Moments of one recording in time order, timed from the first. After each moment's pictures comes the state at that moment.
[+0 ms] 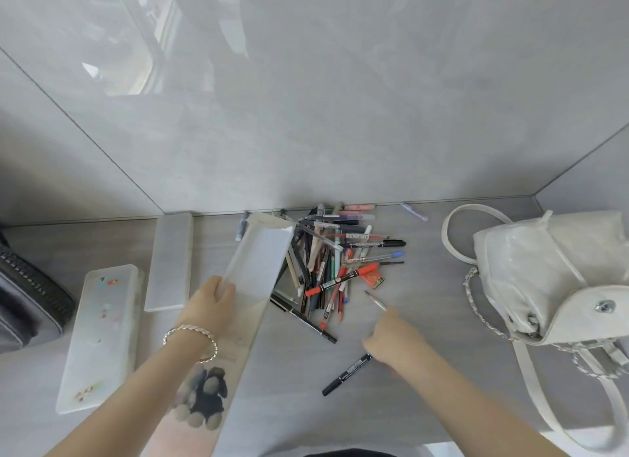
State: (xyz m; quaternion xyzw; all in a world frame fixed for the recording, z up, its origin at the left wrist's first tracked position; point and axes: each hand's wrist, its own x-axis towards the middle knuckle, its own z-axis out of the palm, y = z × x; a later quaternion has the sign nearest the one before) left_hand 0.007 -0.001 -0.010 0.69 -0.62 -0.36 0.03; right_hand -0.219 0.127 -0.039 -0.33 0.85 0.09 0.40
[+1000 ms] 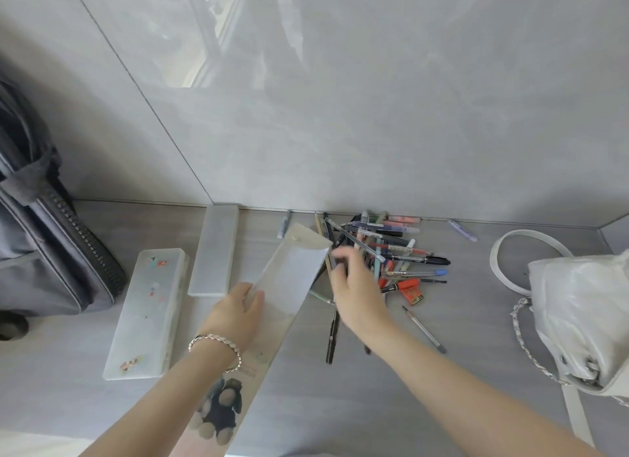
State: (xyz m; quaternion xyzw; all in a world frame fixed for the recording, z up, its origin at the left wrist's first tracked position) left_hand 0.031 0.015 0.008 0.70 -0.60 -0.39 0.05; right_hand -0.147 0.046 0.008 -0.48 0.71 -0.35 0.37
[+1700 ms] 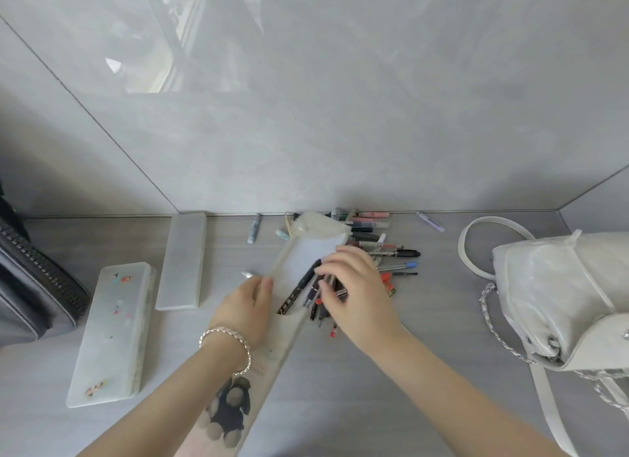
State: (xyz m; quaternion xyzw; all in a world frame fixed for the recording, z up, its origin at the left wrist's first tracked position) left_hand -0.026 0.019 0.022 0.66 -0.64 -0.38 0.06; right_hand -0.186 0.071 0.003 -0.63 0.67 -0.38 0.10
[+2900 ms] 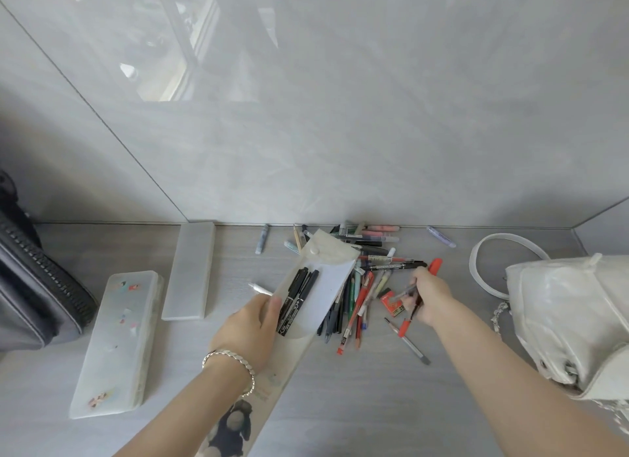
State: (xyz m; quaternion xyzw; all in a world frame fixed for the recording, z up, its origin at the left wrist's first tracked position) left_hand -0.021 0.021 0.020 0.66 -0.66 -0.37 0.04; right_hand -0.282 0.041 -0.037 0.12 0.73 -0.44 0.50
